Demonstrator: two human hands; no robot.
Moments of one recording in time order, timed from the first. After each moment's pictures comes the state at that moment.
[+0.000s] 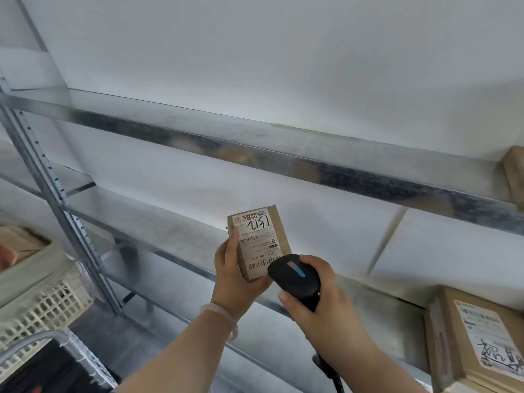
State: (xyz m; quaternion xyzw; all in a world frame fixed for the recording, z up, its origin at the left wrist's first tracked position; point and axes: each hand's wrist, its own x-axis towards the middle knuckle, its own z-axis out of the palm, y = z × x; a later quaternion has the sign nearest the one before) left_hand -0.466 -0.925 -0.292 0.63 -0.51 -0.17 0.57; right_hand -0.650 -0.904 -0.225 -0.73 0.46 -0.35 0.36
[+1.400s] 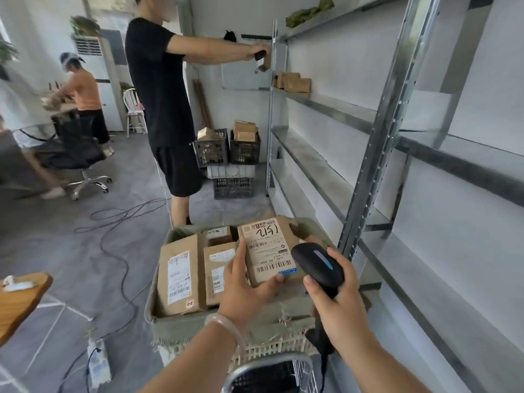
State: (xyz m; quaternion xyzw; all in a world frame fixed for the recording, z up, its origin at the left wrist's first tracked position) left_hand 0.067 -0.615 -0.264 0.76 -0.12 -0.01 0.64; right_hand -0.021 -0.774 -0.229 -0.78 0.10 -0.22 0.57
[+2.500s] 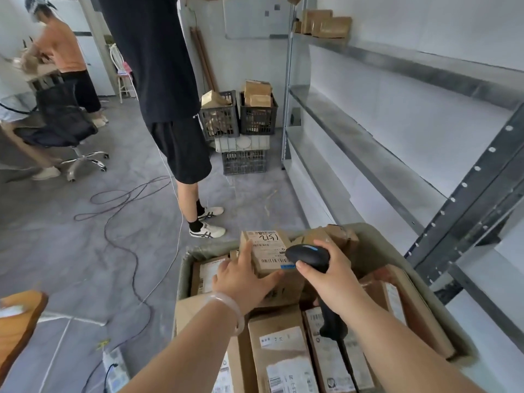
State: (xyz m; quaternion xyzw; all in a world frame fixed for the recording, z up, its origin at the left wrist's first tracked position) left_hand 0.354 -0.550 -0.292 0.96 -0.05 -0.14 0.25; right_hand 0.298 -0.721 -0.271 -0.81 0.20 -0.02 0.55
